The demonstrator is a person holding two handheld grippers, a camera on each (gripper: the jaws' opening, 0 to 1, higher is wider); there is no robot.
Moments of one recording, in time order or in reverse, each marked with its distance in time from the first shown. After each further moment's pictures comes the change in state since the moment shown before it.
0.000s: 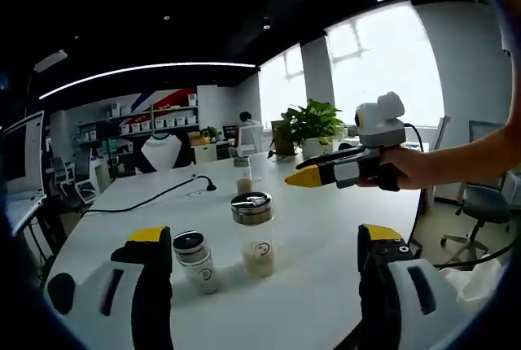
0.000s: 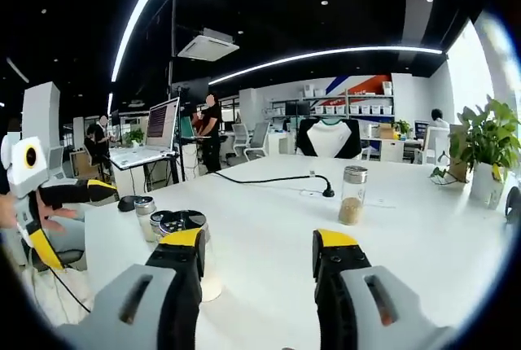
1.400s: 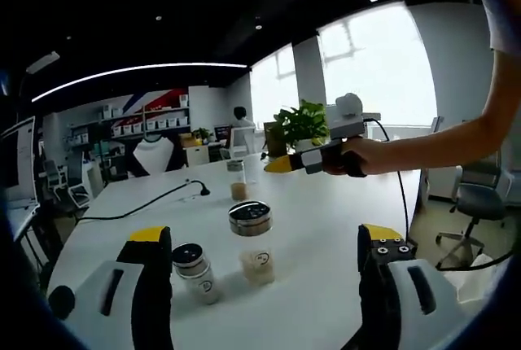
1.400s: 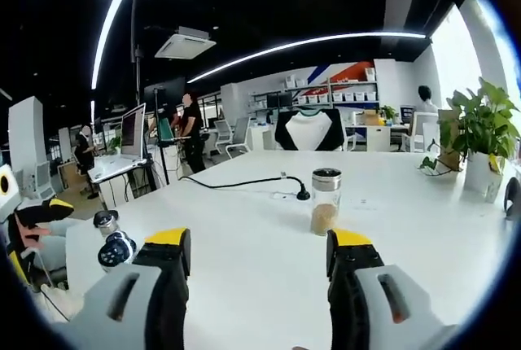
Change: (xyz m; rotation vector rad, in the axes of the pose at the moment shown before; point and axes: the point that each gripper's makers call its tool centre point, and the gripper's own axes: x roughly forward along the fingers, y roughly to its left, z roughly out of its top) left arm 0.006 0.001 0.011 0.011 0.001 -0.047; right arm 0.041 -0.065 0.019 0.067 0.038 -0.072
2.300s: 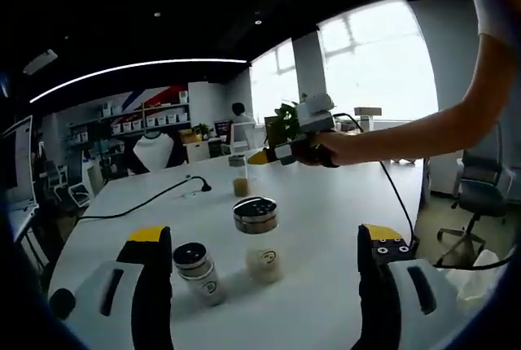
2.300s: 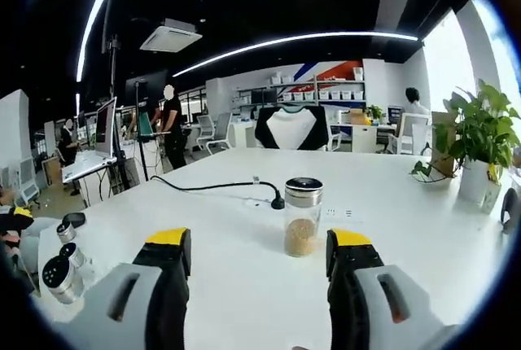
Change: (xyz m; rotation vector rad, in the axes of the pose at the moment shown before) left arm 0.012 0.008 -0.008 0.008 0.025 -0.002; right arm 0.062 -0.055 0.007 -0.009 0.026 -0.093
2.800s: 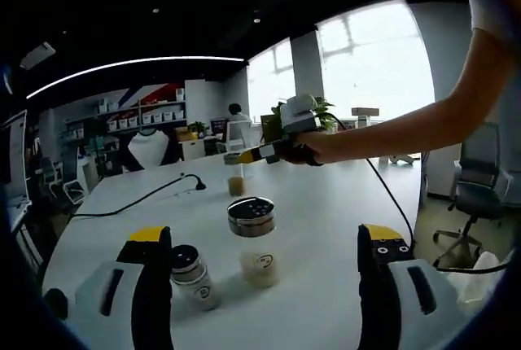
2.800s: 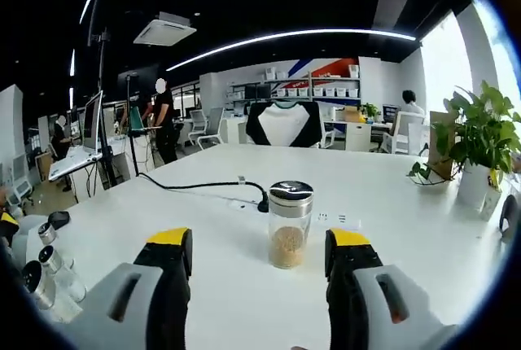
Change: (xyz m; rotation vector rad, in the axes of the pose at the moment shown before) left arm 0.014 -0.001 -0.003 -0.016 0.007 -0.023; right arm 0.029 -0.018 0.006 -0.030 0.022 -0.038
